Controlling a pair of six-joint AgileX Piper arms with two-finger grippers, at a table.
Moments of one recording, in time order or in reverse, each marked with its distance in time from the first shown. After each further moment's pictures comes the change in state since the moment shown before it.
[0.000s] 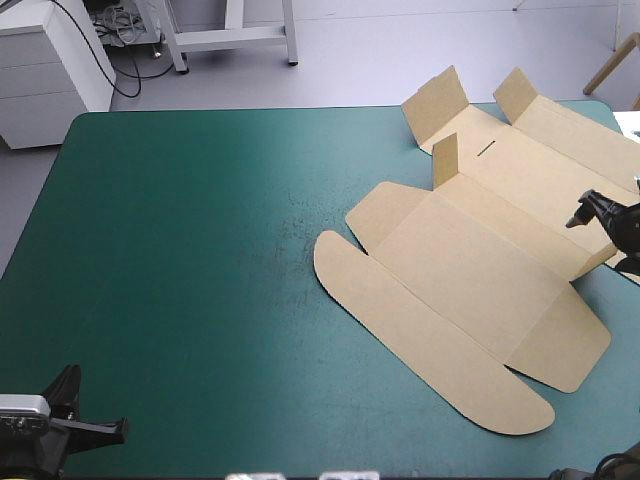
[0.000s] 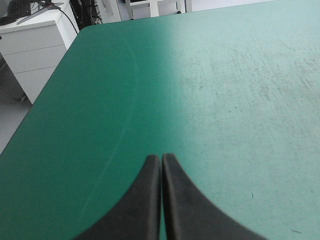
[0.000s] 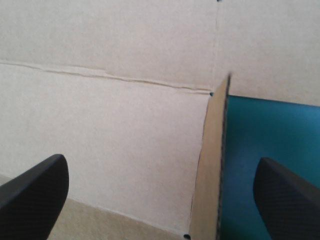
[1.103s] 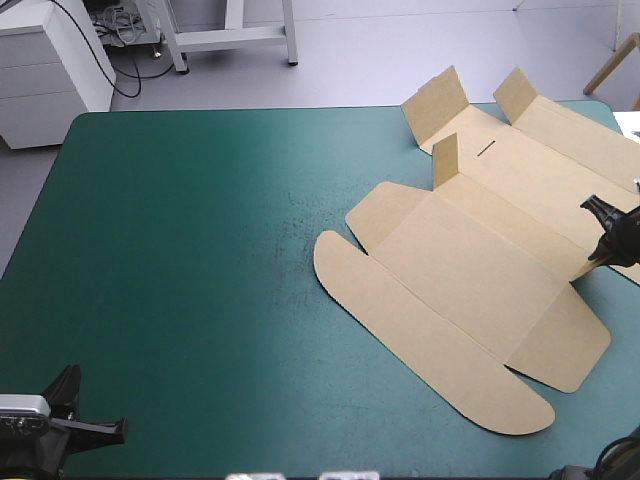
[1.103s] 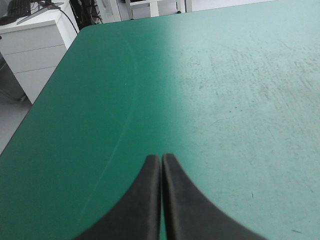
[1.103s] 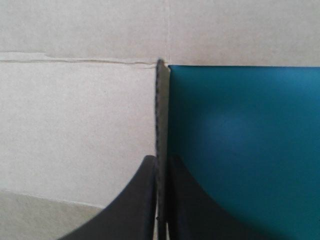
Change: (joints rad) left arm 0.000 0.000 0.000 0.000 0.000 0.000; right arm 0.000 0.113 -0.113 -0.093 0.187 0.153
